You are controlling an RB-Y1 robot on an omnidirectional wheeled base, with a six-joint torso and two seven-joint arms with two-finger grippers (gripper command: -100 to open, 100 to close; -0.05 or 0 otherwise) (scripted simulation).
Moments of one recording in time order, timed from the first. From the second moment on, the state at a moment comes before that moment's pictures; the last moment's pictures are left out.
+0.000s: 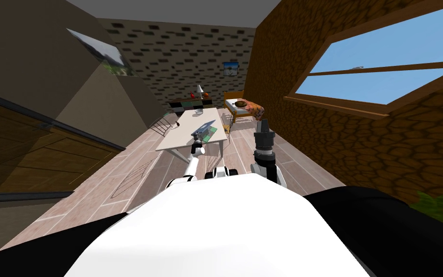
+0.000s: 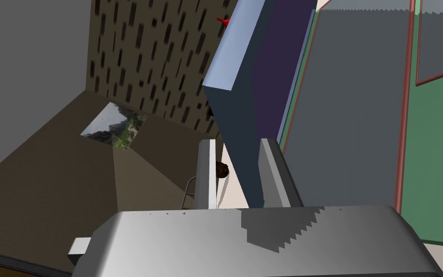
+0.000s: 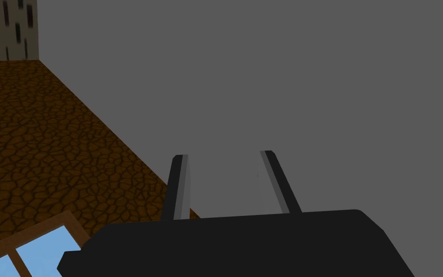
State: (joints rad) left arm -0.39 -0.03 0.15 -1.02 0.28 -0.33 0.04; right arm 0.54 -0.04 0.04 -2.39 0.12 -0.56 0.07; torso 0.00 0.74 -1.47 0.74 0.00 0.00
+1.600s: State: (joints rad) left arm -0.79 -0.02 0.29 -0.53 0.25 -0.45 -0.05; right arm 0.54 -0.04 0.04 -2.39 0.12 -0.56 0.07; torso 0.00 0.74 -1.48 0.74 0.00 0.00
